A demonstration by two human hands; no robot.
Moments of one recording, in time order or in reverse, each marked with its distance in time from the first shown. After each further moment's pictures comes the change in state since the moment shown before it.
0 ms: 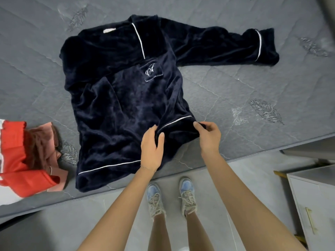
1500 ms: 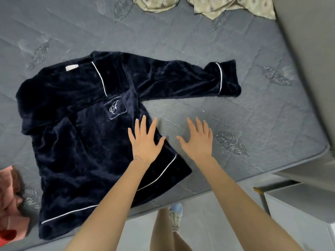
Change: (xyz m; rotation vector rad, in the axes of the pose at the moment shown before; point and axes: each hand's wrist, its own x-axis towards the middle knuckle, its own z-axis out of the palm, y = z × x) left_hand 0.132 0.127 0.085 0.744 -0.115 0.137; right_hand 0.133 -0.105 -0.052 -1.302 -0.284 -0.441
